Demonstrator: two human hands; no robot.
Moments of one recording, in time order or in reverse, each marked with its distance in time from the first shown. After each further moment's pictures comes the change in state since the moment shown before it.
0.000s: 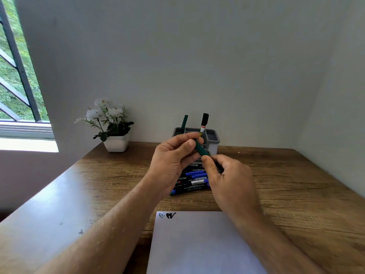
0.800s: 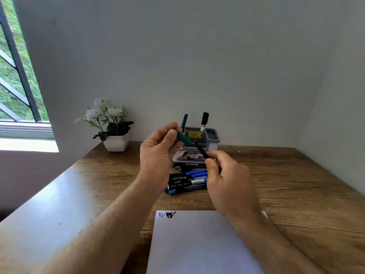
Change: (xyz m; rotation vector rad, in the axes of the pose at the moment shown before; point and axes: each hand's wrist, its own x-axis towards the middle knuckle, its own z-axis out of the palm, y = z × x) left_hand 0.010 0.002 -0.011 -0.042 0.270 0.191; right_hand -0.003 -0.002 0.002 -0.050 -0.014 0.033
